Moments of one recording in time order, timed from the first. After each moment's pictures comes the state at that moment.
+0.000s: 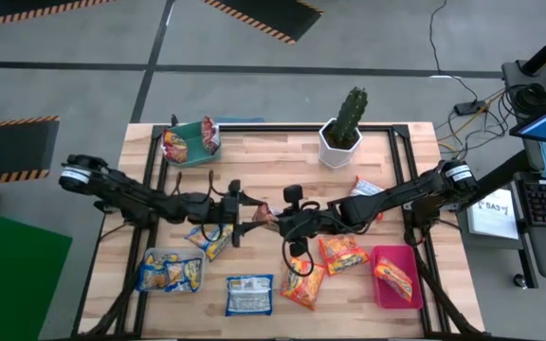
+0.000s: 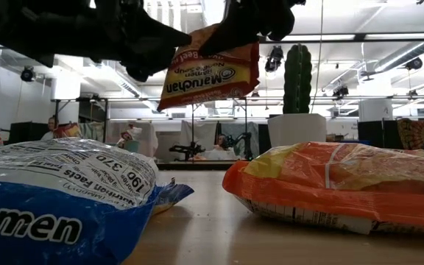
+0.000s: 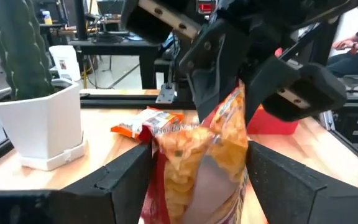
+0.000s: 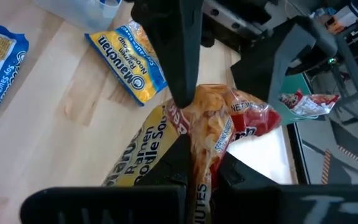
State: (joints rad) left arm -0.17 1.42 0.46 0.90 -0.22 -0.02; right arm 0.25 1.68 1.23 -0.17 0.41 -0.35
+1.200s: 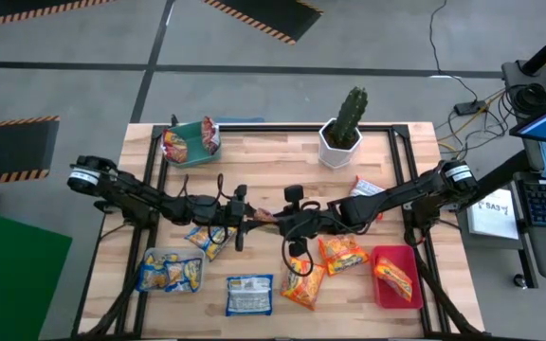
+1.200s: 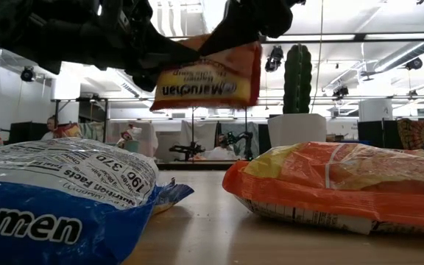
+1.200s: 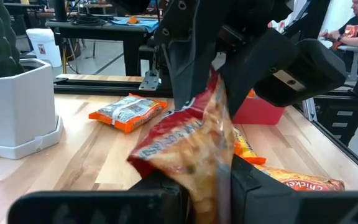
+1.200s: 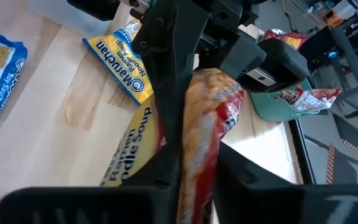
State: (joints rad) left arm -0.17 1.50 0.49 0.92 -0.16 -0.07; right arm 0.25 1.68 1.23 -0.16 0.41 -0.30
